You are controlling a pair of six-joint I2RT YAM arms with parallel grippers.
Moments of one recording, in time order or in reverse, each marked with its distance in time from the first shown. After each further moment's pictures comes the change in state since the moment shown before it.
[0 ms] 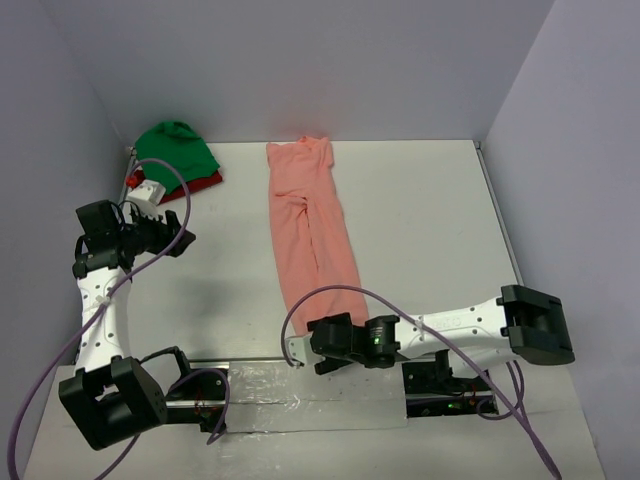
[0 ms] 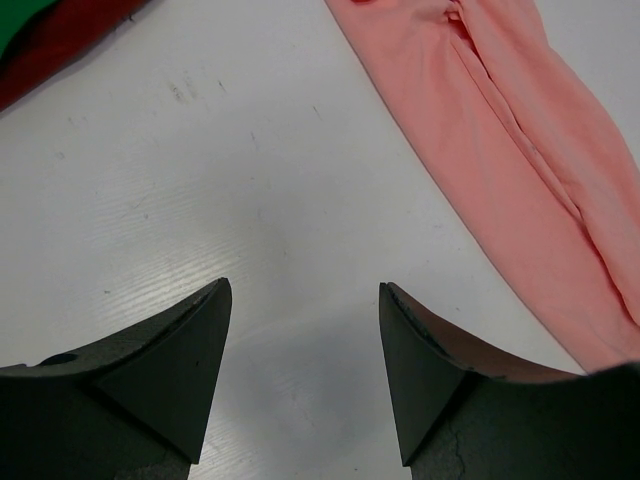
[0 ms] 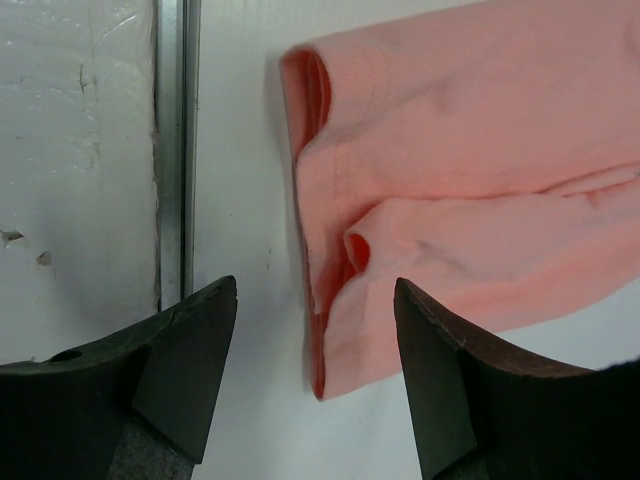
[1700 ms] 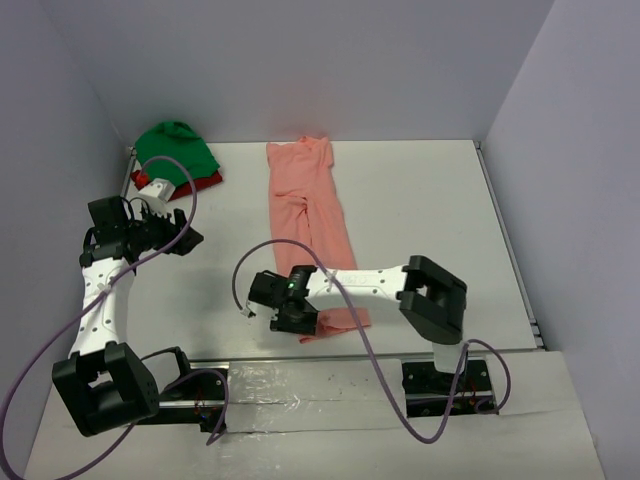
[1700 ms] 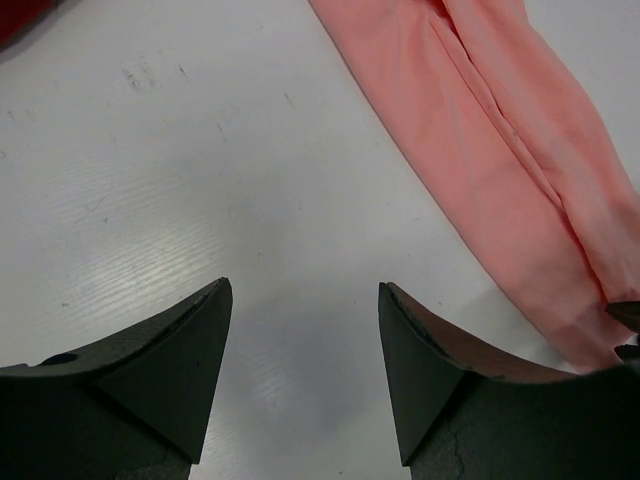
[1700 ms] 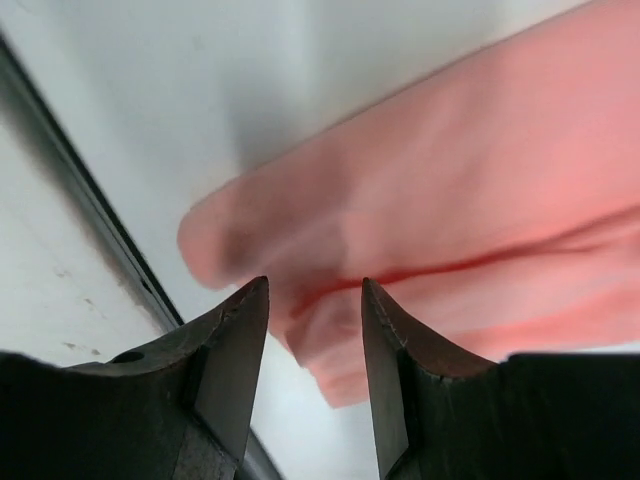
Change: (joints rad) left arm -0.059 0.073 0.013 -0.001 -0.007 -0.015; right arm -0.218 0.620 0.714 -0.529 -0.207 0.240
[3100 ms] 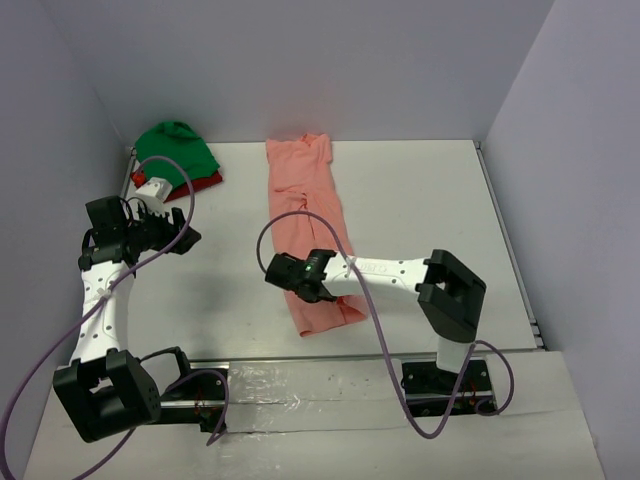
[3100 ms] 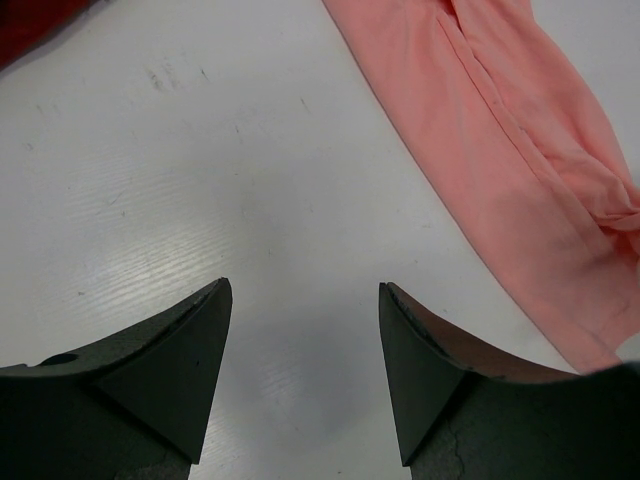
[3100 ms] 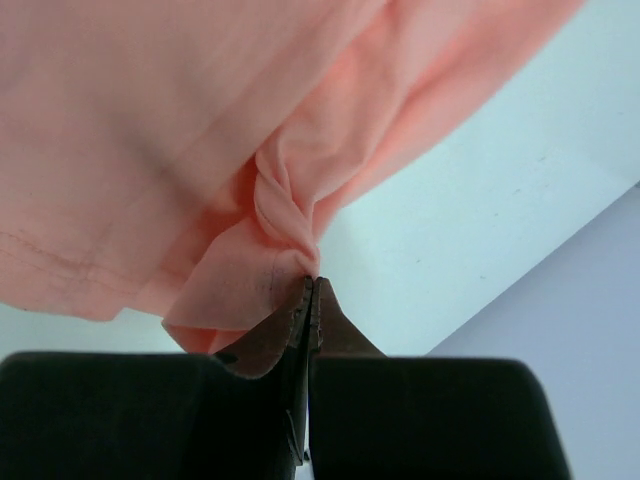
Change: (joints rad) left arm 0.000 -0.031 0.000 0.006 -0.037 -0.032; right arm -0.096 -0.084 -0.062 -0.042 0.472 0.075
